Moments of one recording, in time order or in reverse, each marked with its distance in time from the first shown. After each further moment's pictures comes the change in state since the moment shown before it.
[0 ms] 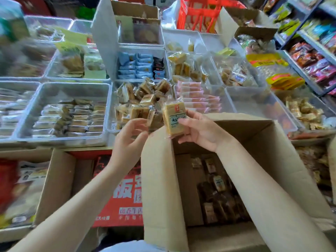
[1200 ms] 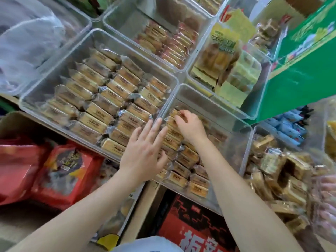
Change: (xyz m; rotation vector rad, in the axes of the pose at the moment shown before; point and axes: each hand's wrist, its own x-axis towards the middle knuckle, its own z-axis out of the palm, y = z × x) left_hand 0.157 -0.268 -0.342 1.001 -0.041 -0.144; right_hand 0.545 0.150 0.263 -1.266 0.134 0.232
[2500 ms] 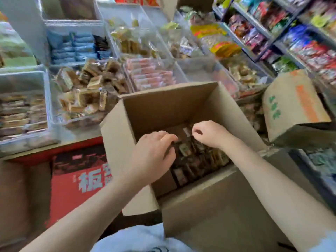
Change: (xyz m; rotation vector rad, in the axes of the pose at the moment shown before) left_hand -0.297 0.503 0.001 -0.351 -0.147 0.844; right_hand -0.597 0.457 -0.159 -0.229 0.218 0.367
